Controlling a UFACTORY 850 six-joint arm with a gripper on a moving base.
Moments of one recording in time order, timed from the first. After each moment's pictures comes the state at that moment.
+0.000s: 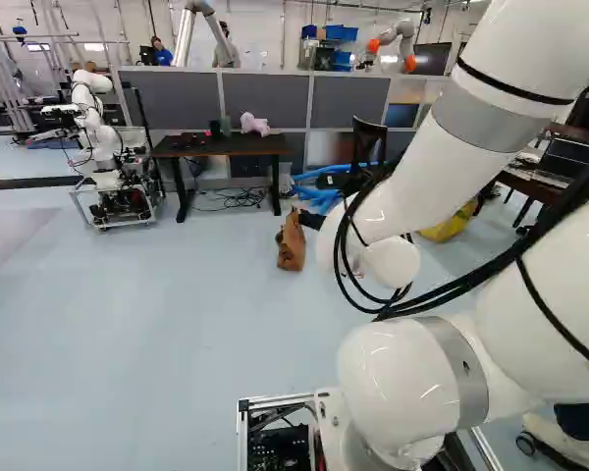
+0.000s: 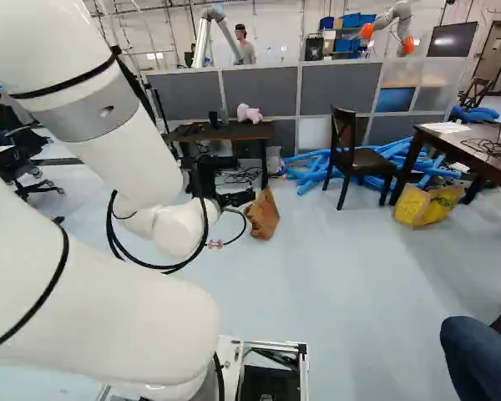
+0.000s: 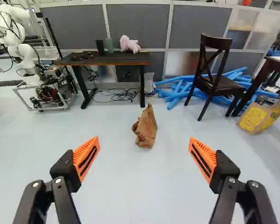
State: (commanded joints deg) arm 0.0 16.0 -5.0 0.0 50.0 0.0
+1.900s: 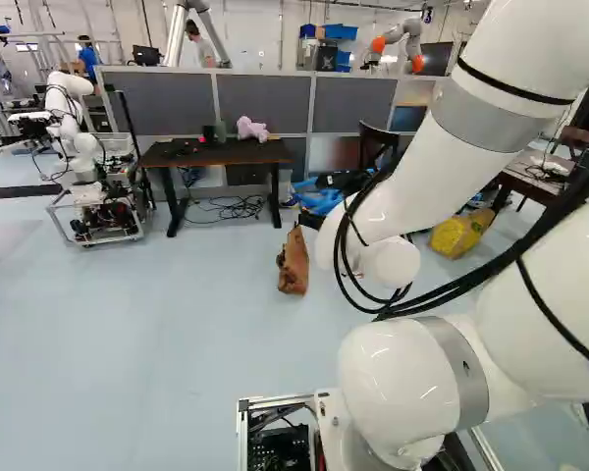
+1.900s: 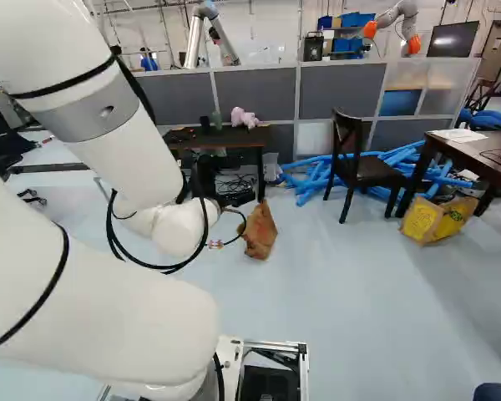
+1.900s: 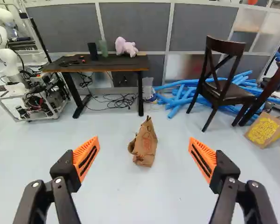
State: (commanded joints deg) arm 0.0 16.0 -5.0 0.0 50.0 0.0
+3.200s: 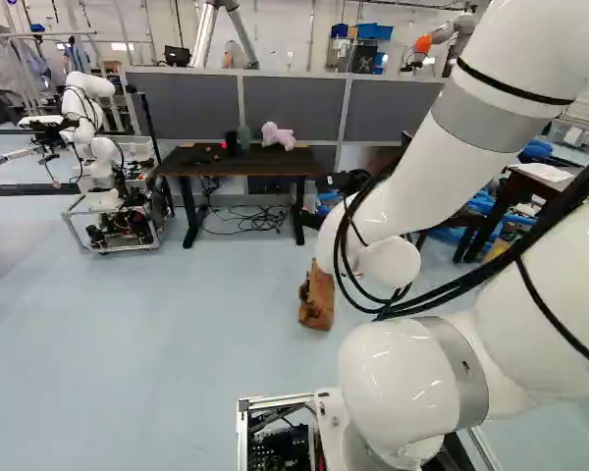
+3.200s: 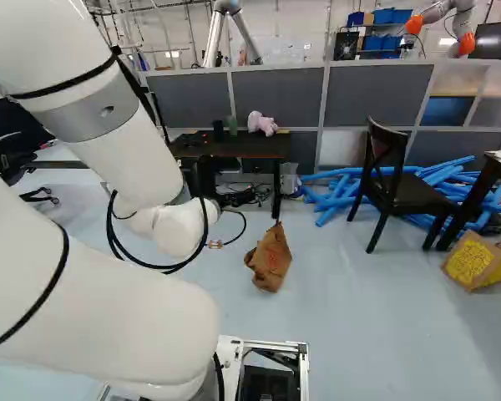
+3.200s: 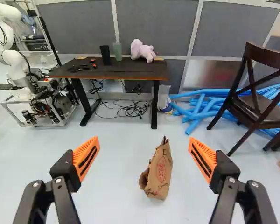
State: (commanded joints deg) arm 0.0 16.0 -5.0 0.0 50.0 0.0
